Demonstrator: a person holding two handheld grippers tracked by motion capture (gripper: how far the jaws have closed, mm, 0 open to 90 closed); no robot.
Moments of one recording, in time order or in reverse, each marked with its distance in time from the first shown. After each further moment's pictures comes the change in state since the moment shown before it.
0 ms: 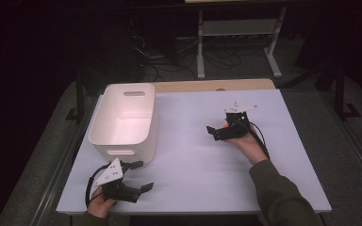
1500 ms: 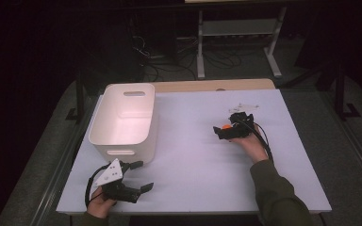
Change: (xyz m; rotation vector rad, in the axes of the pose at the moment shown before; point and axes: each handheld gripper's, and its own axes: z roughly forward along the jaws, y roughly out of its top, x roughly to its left) left arm 0.000 0.000 -0.001 -0.006 0.001 0.005; right arm -0.020 -0.015 0.009 0.105 -0.110 0.050
